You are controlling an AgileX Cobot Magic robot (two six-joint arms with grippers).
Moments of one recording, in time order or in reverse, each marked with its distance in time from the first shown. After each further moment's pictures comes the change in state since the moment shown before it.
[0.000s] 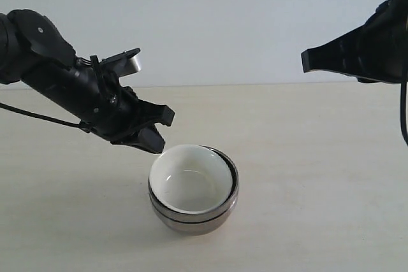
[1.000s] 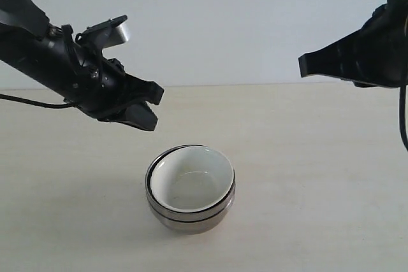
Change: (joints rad) left arm 0.000 -0.130 -0.008 0.052 0.044 -0.002; right arm 0.000 0.000 0.011 0.051 -0.016 -0.052
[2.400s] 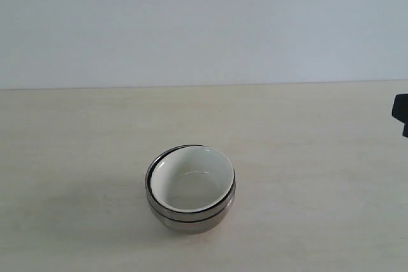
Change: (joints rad) left arm 0.000 -1.350 0.864 -0.173 -0.431 -0.031; right arm 0.000 -0.568 0.464 0.048 -0.308 0.135
